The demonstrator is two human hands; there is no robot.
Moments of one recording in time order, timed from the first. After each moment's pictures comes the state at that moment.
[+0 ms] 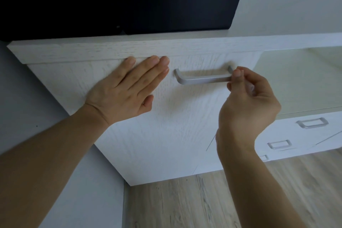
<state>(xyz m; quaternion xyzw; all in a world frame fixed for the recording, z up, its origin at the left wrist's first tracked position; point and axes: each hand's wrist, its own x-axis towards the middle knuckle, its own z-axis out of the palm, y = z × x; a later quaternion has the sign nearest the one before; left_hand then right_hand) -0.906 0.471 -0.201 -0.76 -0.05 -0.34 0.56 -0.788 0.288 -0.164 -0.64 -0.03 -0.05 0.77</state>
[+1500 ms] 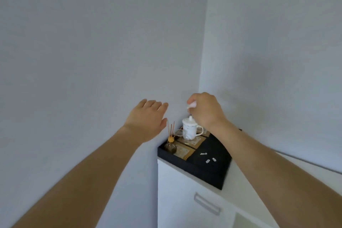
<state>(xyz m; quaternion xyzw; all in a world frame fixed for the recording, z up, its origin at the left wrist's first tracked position) -0.958 0.240 0.230 -0.75 -0.59 -0.07 0.28 -0.780 0.261 0.258 -0.54 -0.76 0.05 0.35</state>
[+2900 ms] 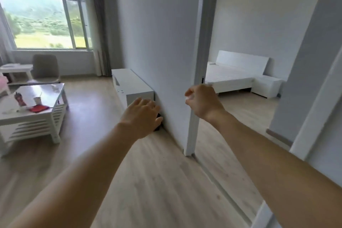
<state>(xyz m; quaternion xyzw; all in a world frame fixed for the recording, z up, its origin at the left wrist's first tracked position) -0.956 -0.989 0.193 0.09 -0.97 0.18 0.15 -1.065 -0.837 0.235 0.37 -0.87 0.29 0.13</state>
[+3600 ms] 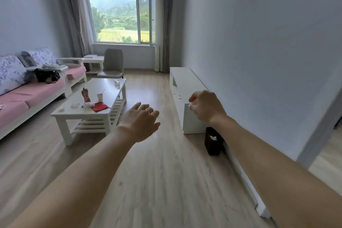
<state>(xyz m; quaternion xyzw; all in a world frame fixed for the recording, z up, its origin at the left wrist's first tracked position) -1.099 -1.517 0.169 0.27 -0.94 0.20 0.04 -1.271 -1.409 0.205 0.50 -0.81 0.29 0.03</state>
